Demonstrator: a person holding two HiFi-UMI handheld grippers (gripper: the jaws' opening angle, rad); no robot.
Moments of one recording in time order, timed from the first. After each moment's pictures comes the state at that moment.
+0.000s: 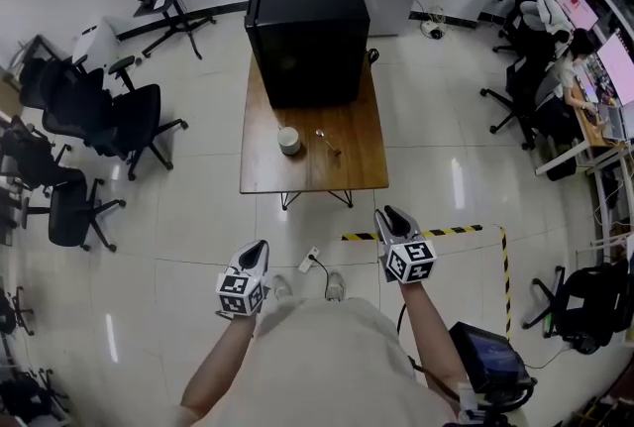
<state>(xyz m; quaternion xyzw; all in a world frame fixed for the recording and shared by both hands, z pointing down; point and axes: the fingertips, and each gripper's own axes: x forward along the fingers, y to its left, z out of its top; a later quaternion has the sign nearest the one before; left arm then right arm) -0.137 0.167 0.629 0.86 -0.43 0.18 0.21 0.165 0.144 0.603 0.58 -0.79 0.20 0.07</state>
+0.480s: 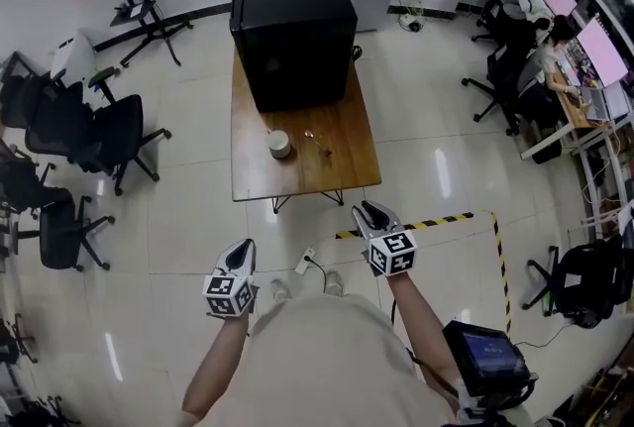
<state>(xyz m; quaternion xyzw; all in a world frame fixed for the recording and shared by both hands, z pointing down) -0.182 0.131 0.618 0.86 -0.42 0.16 0.23 0.100 0.118 0.605 0.57 -0.79 0.20 0.11</state>
